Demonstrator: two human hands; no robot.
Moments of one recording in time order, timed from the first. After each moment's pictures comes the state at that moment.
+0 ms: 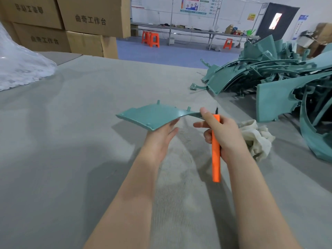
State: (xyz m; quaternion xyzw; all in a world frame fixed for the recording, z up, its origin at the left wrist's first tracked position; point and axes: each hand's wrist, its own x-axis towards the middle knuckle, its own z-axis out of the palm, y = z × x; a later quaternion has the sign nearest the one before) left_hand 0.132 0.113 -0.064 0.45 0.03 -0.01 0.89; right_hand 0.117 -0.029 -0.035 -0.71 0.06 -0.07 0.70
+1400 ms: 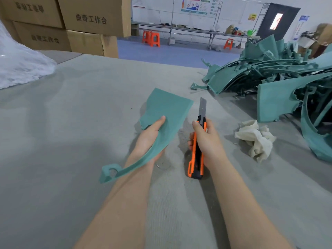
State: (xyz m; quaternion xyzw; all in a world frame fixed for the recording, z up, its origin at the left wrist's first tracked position) left_hand 0.141 0.129 -0.072 0.35 0.12 -0.09 0.93; right_hand 0.134 -0.003 -0.074 -0.69 0.09 -0.08 0.72
